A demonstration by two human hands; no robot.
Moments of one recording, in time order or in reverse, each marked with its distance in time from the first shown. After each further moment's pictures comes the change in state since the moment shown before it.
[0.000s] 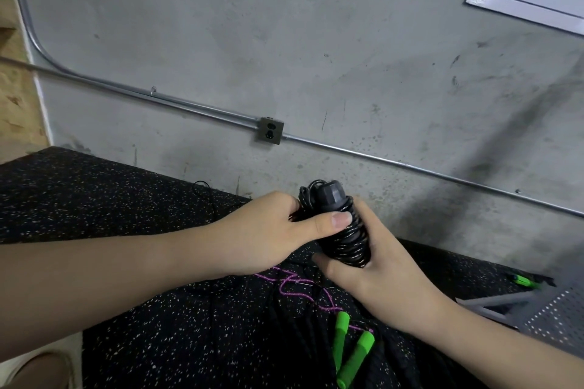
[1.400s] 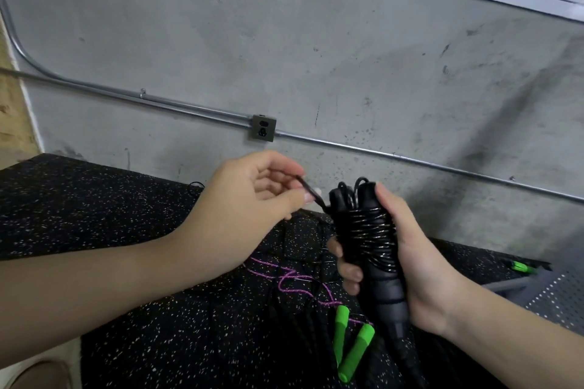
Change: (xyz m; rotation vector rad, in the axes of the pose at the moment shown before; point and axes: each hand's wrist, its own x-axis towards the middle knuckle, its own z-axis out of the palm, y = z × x) left_hand -0.006 0.001 0.001 -0.320 0.436 0.187; right_hand -0.001 0.001 -0.019 0.962 -0.172 0.440
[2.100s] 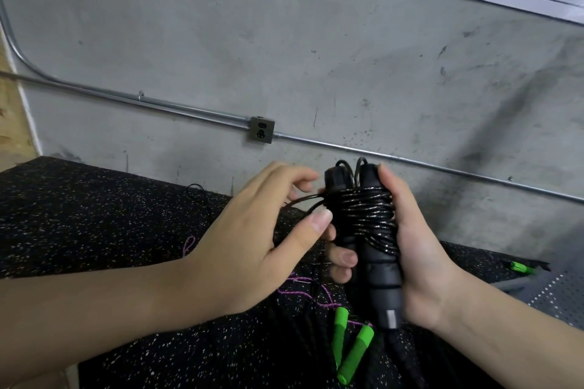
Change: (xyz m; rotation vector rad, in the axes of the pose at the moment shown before) left_hand -0.018 -0.011 0.009 0.453 -0.043 0.409; right_hand 0.001 -0.014 0.020 0.137 -0.057 -0.011
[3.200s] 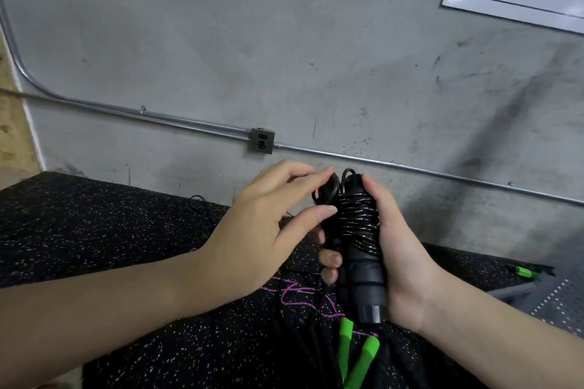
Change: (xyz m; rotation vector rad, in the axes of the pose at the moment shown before) left_hand 0.026 -0.018 0.005 -0.052 0.089 0.192; right_hand 0.010 0.000 0.010 0.005 0.109 0.014
